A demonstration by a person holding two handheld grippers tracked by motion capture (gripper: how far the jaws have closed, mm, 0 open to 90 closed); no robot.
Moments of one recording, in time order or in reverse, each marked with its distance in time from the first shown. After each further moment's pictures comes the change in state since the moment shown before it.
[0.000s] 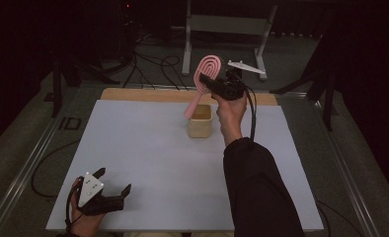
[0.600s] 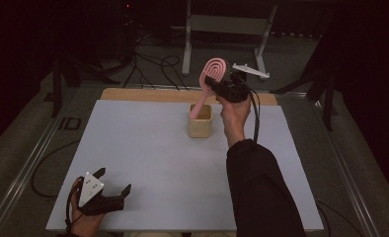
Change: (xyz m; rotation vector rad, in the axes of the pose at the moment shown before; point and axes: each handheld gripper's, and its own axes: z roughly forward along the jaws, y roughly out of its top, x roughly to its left) left arm 0.000 0.000 0.000 0.002 0.001 0.002; right arm -0.013 -0.006 -0.006 -0.005 -0.041 0.007
